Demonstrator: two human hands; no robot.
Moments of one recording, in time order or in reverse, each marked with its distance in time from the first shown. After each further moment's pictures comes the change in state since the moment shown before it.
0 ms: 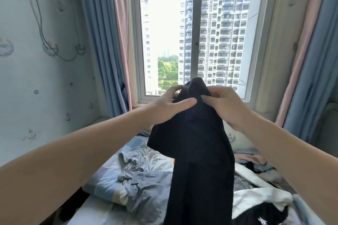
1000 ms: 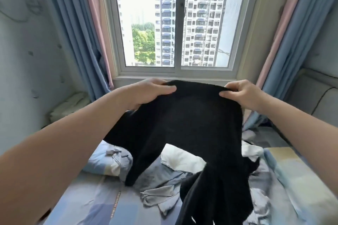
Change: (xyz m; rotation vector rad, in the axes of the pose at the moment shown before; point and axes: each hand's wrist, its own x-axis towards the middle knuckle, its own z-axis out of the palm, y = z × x) left_hand 0.008 -0.075 -0.035 -0.060 -0.293 -0.162; right_hand 0.009 0.110 -0.039 -0.505 -0.075 0.205
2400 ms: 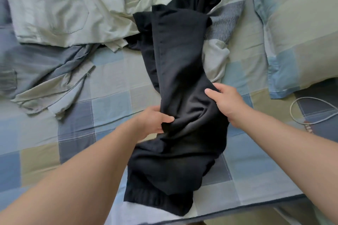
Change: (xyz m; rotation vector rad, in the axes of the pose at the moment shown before) left_hand 0.282 -0.460 0.691 -0.377 -0.363 -0.996; right_hand -0.216 0.729 0.249 0.637 -0.010 1.030
